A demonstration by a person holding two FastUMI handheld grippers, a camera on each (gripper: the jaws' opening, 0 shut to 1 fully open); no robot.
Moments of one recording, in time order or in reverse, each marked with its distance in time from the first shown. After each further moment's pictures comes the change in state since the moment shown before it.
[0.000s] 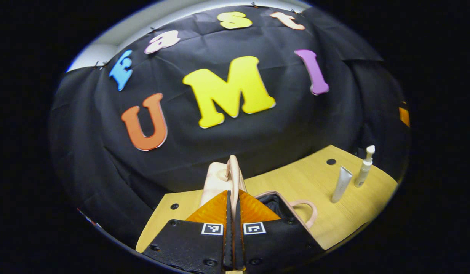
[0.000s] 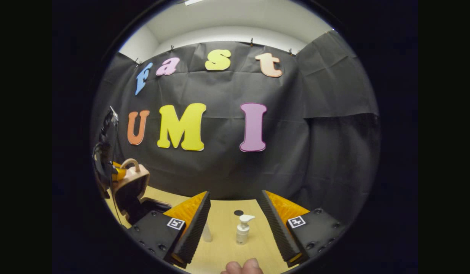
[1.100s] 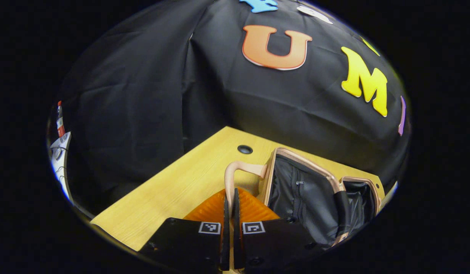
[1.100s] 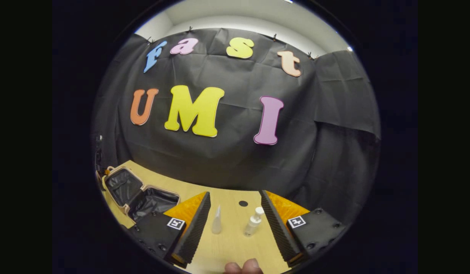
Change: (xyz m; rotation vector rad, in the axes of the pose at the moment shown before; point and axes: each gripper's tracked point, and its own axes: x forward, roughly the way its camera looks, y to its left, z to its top) left arm 0.115 0.238 -0.320 -0.579 0.318 0.182; right arm -0.001 0.075 -0.009 -0.148 0.108 -0.042
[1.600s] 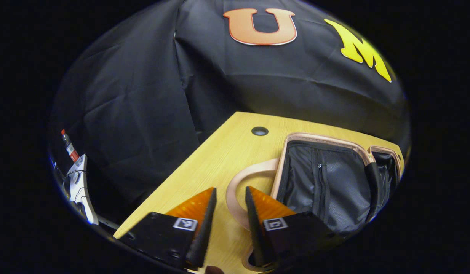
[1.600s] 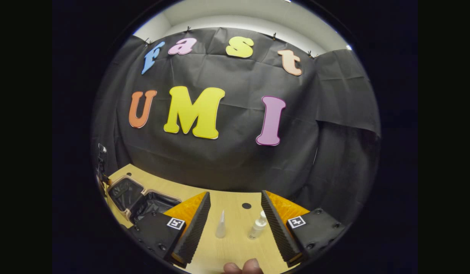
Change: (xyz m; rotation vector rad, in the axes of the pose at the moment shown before) left arm -0.011 -0.014 0.014 0.195 -0.013 0.154; right arm 0.019 0.011 0.006 0.055 0.001 0.006
